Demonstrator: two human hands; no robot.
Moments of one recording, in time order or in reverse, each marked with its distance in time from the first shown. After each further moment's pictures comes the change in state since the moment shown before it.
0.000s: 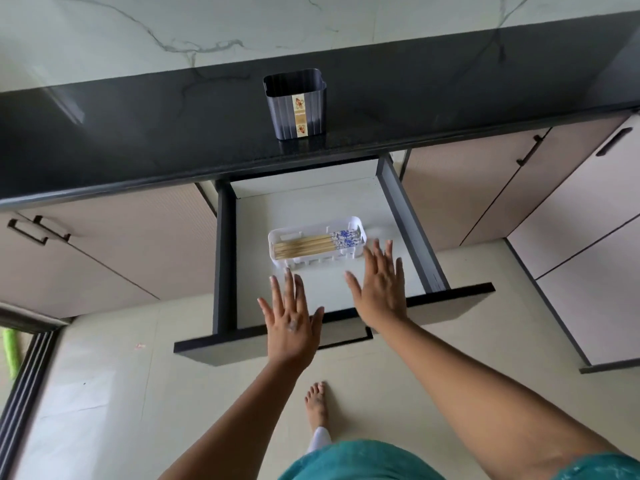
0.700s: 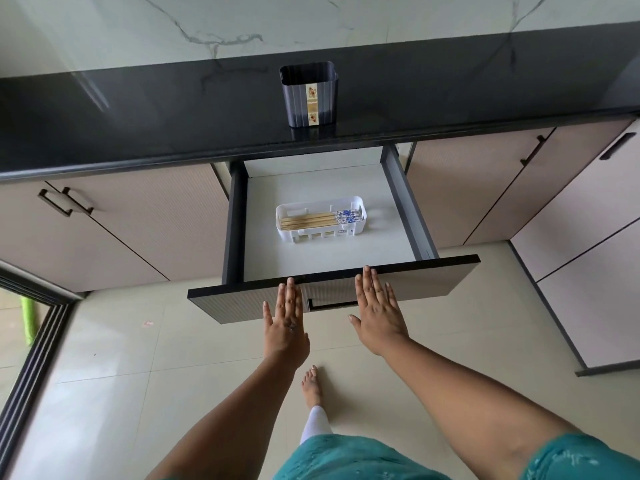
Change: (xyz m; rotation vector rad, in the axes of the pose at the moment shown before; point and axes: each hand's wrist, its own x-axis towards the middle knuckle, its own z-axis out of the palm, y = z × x) left_hand -0.057 -0.015 0.013 0.282 -0.281 -0.061; right_hand -0.082 0.026 0.032 -0.270 -0.326 -0.202
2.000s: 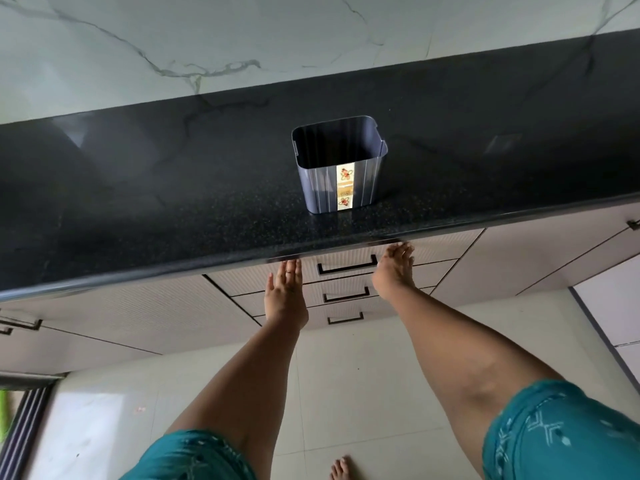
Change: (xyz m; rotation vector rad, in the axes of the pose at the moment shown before) left_hand 0.414 -0.075 -0.078 0.121 -0.091 -0.005; right_hand 0.438 0.033 -0.062 0.484 -0.109 0.463
